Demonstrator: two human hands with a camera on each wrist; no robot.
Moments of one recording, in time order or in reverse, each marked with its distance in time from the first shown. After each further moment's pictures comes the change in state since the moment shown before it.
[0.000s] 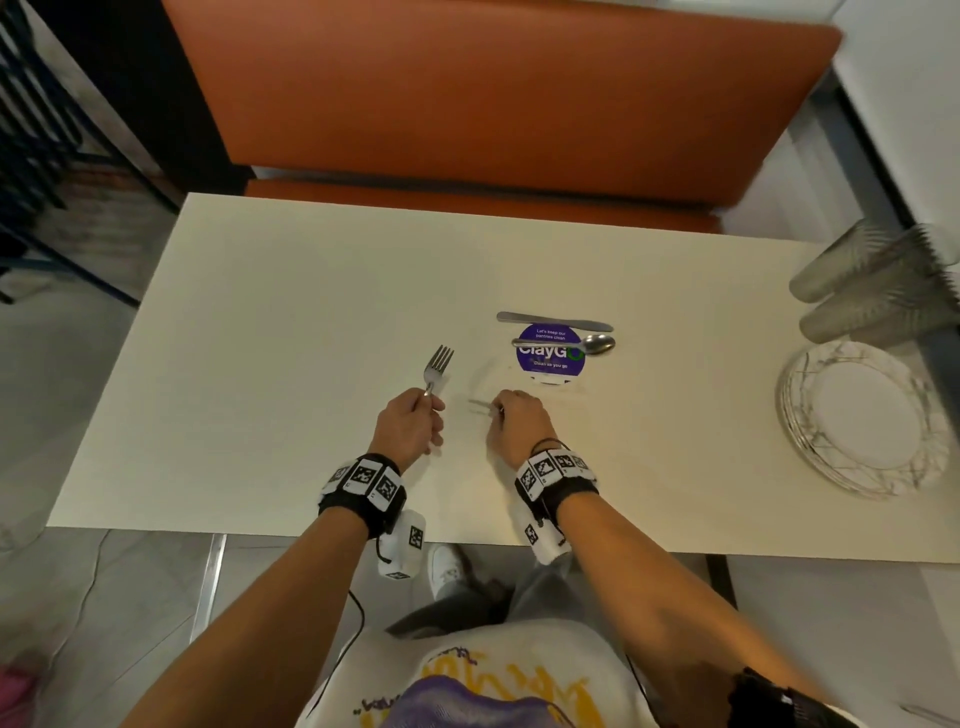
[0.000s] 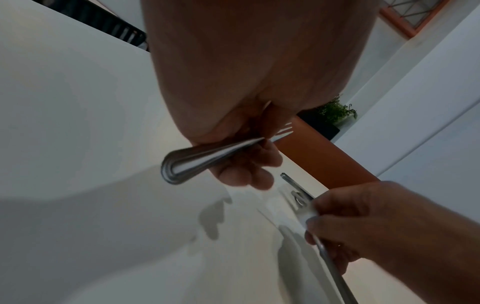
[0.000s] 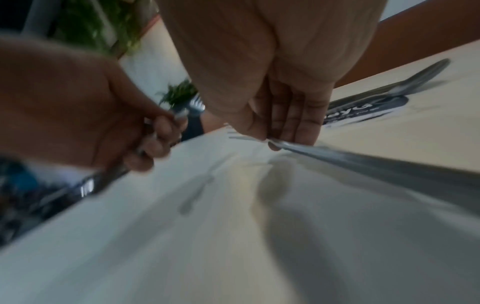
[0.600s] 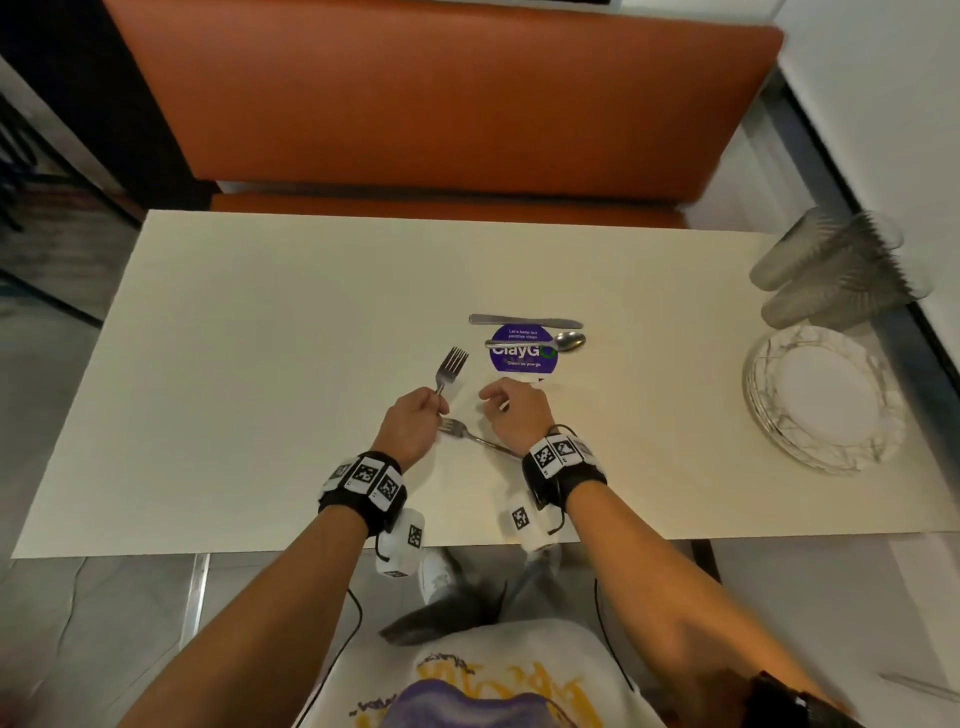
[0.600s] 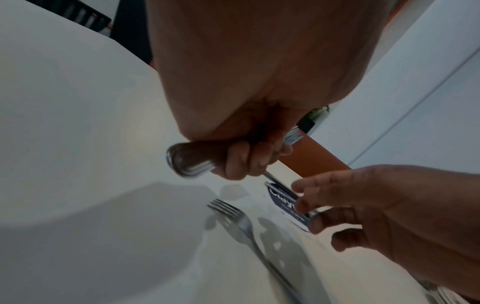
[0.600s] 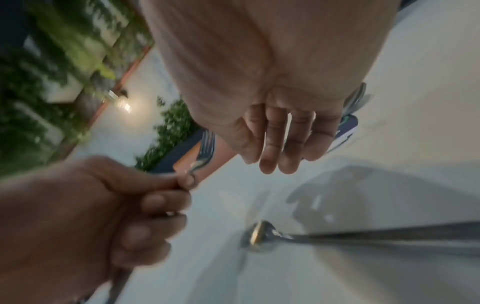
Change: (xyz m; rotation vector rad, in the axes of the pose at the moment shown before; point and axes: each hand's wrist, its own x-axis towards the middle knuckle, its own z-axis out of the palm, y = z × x) left_hand -0.003 0.022 0.028 0.124 -0.112 0.070; right_hand -0.005 0.016 -0.034 0.299 0.071 0.074
